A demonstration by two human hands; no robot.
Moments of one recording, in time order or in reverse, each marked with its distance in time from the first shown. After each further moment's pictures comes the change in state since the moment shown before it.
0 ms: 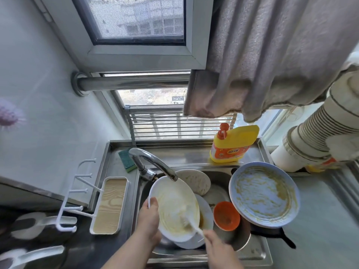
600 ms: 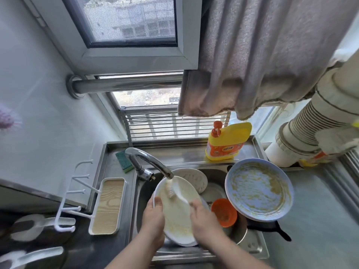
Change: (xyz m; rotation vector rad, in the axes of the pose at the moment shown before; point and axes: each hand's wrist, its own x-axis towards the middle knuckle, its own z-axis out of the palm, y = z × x) left_hand -0.019 -0.007 0.015 0.093 -0.058 0.064; right_hand 0.006 -0.049 -0.027 0.211 -0.018 0.067
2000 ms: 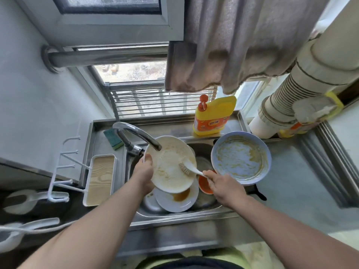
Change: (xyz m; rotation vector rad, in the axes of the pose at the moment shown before) left_hand 0.037 0.035 0.010 -0.048 -0.155 -0.066; right_hand -0.008 0.074 -0.071 -0.541 0.063 -0.053
